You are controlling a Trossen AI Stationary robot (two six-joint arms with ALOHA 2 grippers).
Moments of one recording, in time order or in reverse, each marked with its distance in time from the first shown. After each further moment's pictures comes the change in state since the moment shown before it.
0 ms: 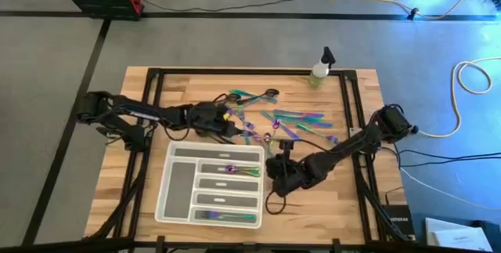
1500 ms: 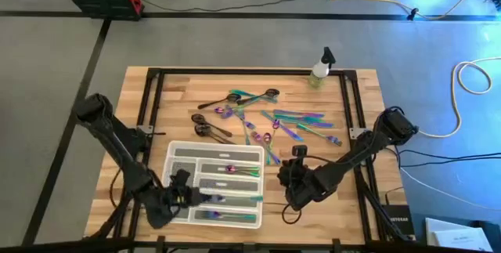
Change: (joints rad) left arm -1.050 0.055 0.239 -0.461 -0.961 -0.986; right arm 0.121 -0.002 0.000 -0.249 0.127 0.171
